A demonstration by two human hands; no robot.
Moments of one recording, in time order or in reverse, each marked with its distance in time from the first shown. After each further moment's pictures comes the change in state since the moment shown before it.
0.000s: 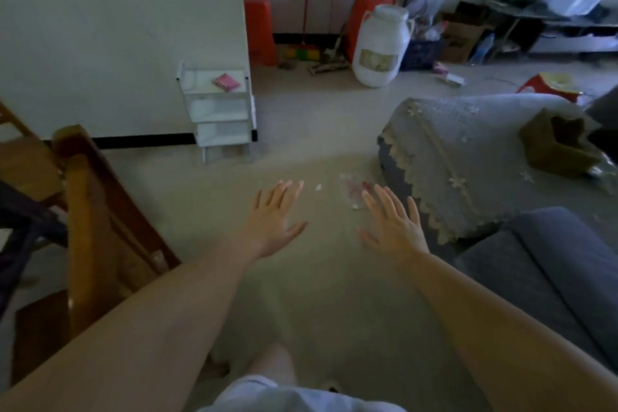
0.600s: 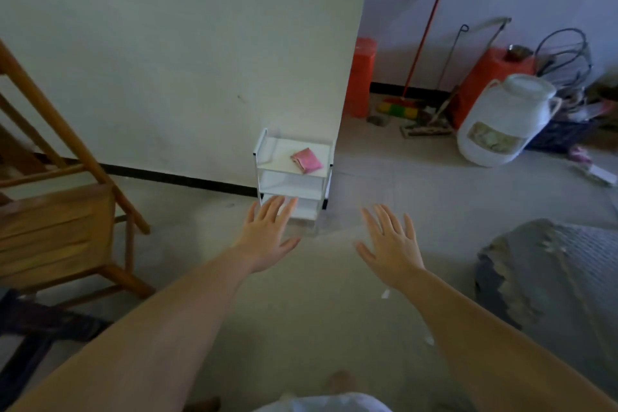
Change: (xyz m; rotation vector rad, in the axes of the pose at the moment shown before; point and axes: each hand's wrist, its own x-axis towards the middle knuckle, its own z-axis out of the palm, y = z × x) left_hand 0.281 -0.291 -0.089 0.094 0.026 -0.325; right_hand 0.474 -0.097 -0.043 0.030 0.053 -0.334
